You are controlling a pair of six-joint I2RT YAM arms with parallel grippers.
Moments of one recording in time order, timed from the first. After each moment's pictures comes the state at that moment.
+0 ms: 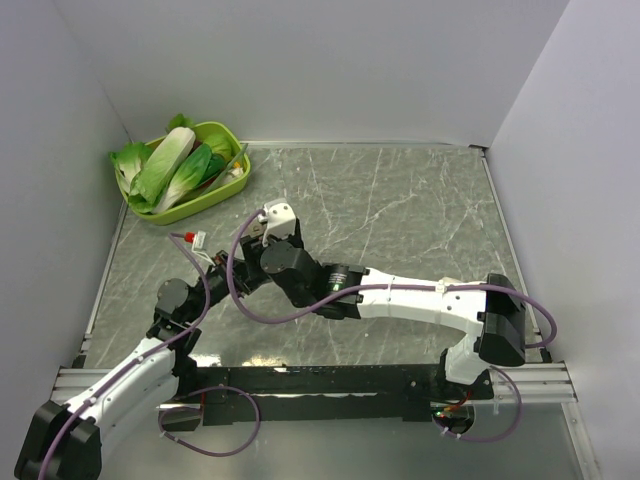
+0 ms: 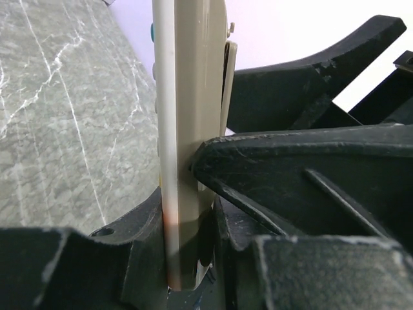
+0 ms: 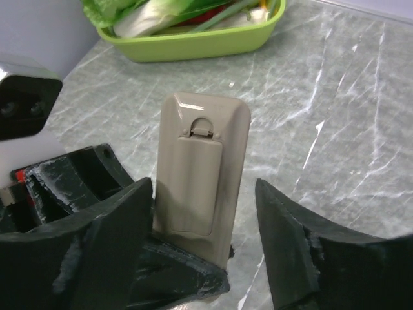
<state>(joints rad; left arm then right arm) -0.43 0.69 0.14 0.76 0.46 -1.06 1.28 1.58 1.34 -0.11 0.72 0.35</state>
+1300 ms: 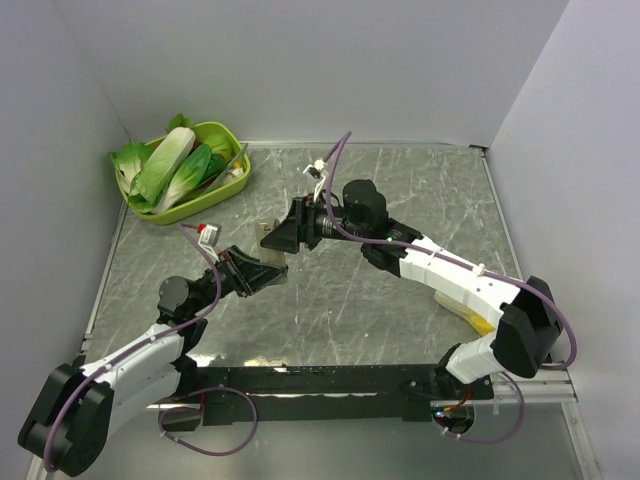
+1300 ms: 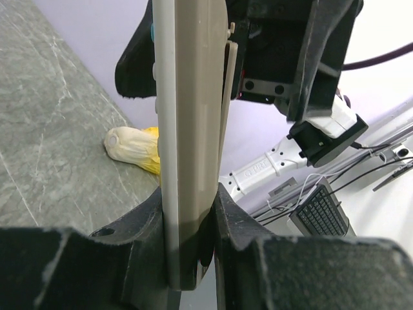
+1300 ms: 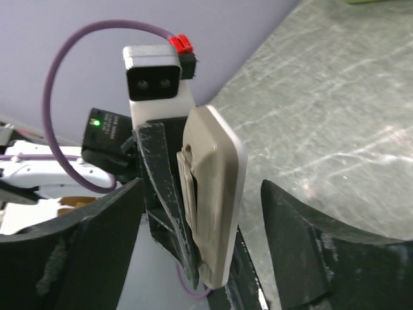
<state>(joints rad) -0.44 0.90 0.16 1.12 0.63 -1.21 0.80 1.43 1.14 0.13 -0.53 0.72</state>
